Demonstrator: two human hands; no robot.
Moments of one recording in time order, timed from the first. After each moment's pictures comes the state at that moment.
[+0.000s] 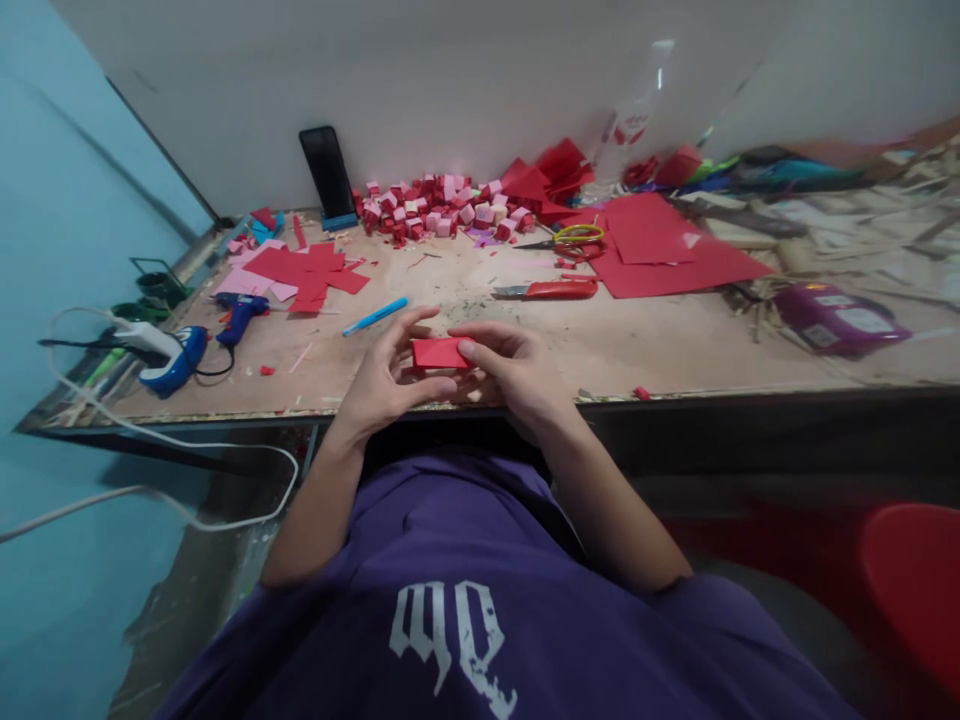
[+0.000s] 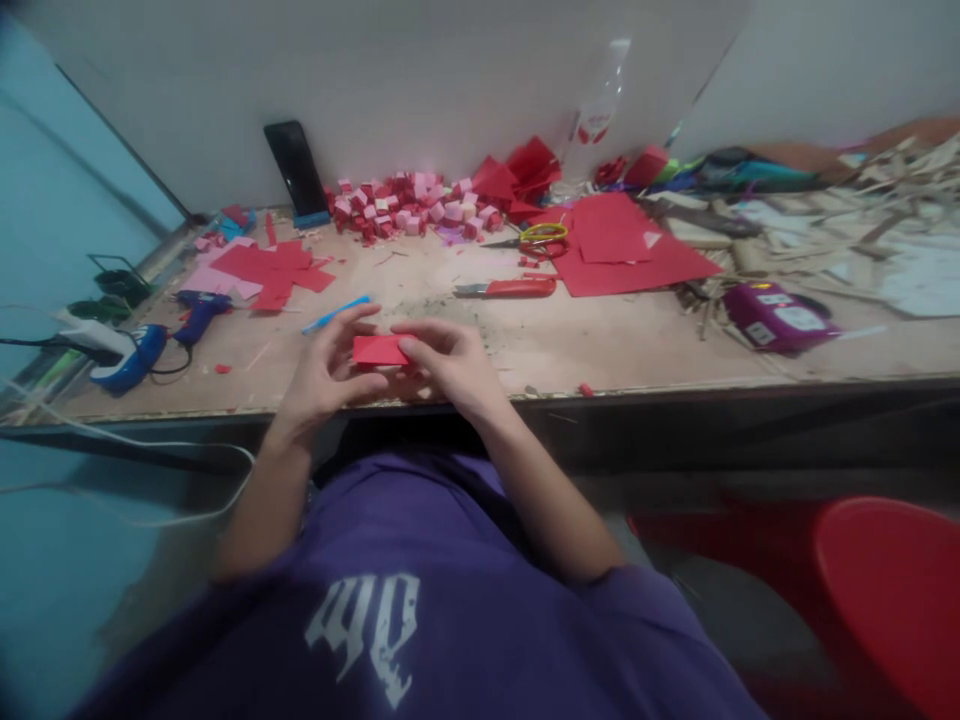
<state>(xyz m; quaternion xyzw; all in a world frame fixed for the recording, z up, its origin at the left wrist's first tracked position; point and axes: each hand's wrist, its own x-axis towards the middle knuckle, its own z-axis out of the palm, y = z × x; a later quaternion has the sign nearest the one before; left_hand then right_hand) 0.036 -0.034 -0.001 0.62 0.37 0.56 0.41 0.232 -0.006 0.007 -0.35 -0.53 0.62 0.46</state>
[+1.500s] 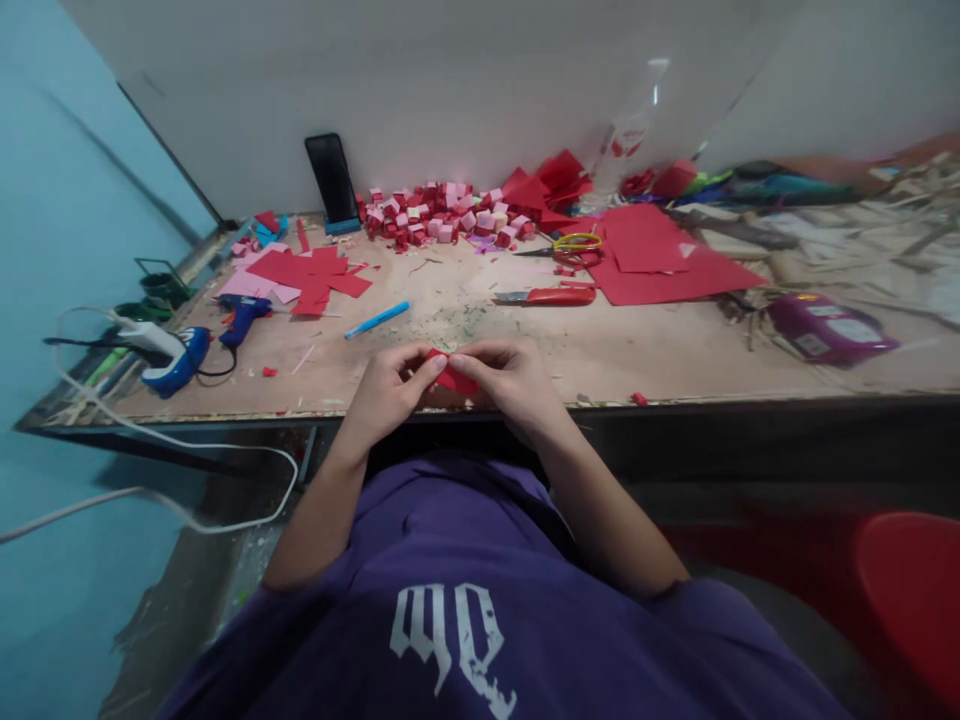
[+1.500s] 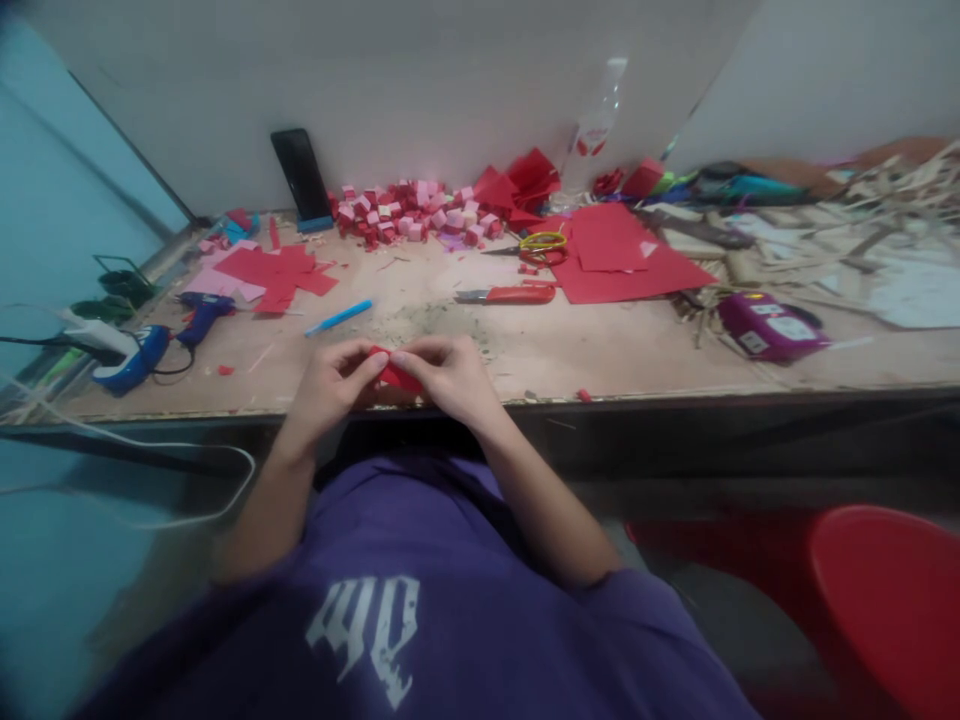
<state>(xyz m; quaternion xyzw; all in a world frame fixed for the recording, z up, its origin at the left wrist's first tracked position) 0.042 -0.038 0.000 0.64 0.46 0.50 0.35 0.230 -0.011 0.010 -0.40 -0.63 0.50 0.43</state>
